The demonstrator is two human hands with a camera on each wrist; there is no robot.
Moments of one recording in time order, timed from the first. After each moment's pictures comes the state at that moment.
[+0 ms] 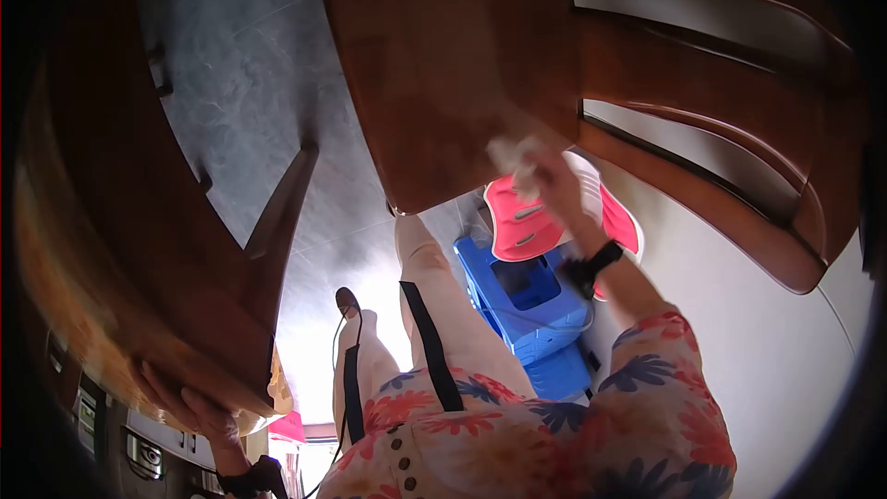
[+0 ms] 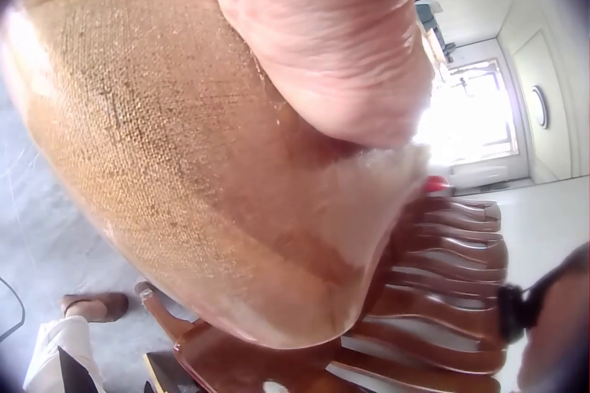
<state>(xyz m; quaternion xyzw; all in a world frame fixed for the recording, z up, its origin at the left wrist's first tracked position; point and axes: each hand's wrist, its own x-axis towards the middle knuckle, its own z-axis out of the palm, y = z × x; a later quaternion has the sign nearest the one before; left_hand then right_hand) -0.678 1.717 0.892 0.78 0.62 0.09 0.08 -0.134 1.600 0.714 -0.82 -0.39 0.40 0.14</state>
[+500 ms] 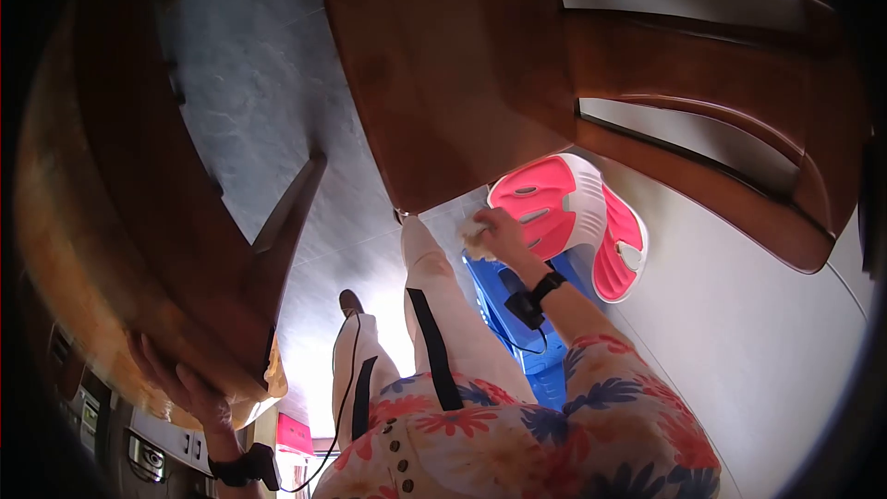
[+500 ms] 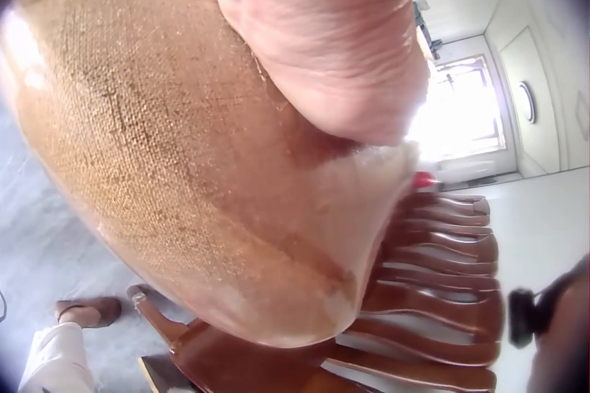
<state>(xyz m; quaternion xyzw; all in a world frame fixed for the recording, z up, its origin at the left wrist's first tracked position) -0.674 1.650 0.945 0.74 0.67 0.09 0.06 -0.221 1.480 0.708 -0.76 -0.44 0.48 0.06</state>
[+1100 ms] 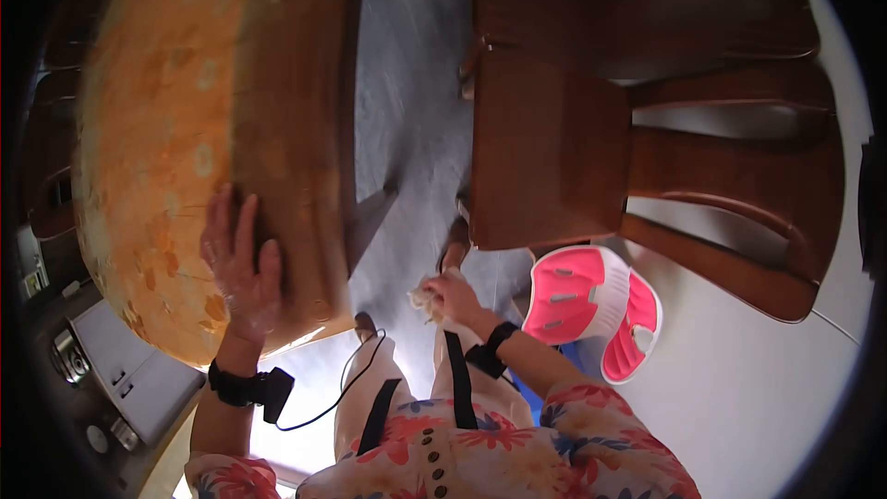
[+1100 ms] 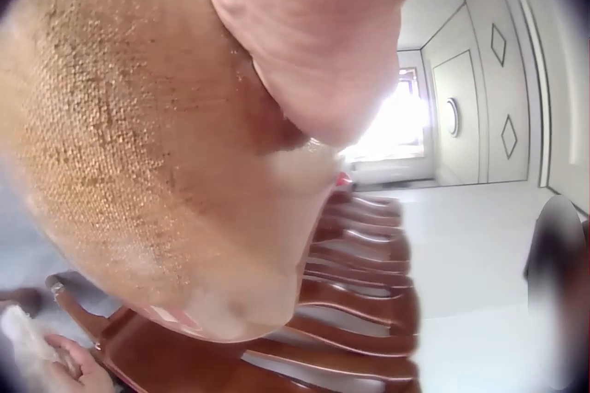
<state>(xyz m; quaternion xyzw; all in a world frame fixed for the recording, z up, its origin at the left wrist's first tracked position) -0.926 1.554 1.083 0.75 0.63 0.17 0.06 -0.644 1.396 0.859 -0.59 -0.63 0.50 0.09</state>
